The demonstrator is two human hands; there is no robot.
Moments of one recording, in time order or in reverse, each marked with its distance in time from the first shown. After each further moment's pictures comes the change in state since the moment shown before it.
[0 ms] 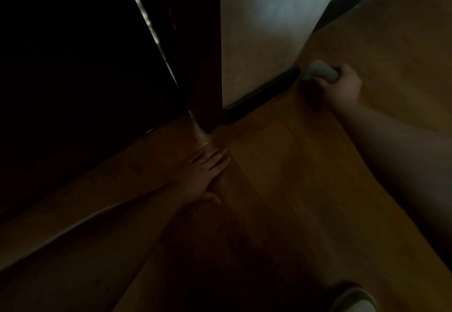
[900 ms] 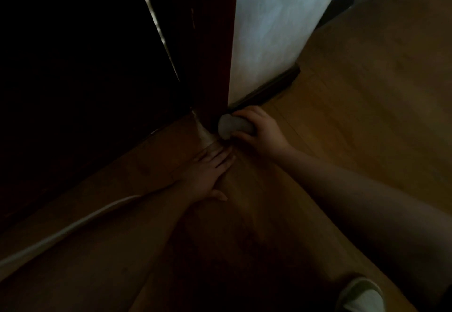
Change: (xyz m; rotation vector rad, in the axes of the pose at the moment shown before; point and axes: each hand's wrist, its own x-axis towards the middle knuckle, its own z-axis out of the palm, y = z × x) left_hand 0.002 -0.002 0.005 -0.047 0.045 0.035; right_hand -0.156 -0.074 0.075 0.074 -0.452 -0.630
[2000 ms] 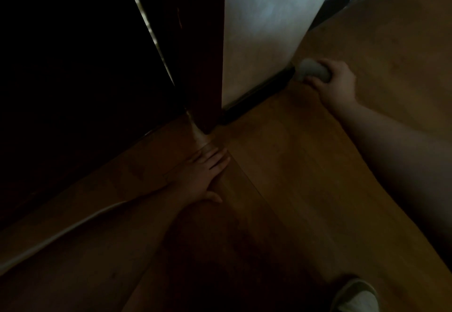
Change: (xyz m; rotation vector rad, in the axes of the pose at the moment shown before) left_hand -0.001 -0.001 -0.002 0.015 -0.028 -0.024; right_hand 0.027 0.103 -0.139 -0.221 0.333 0.384
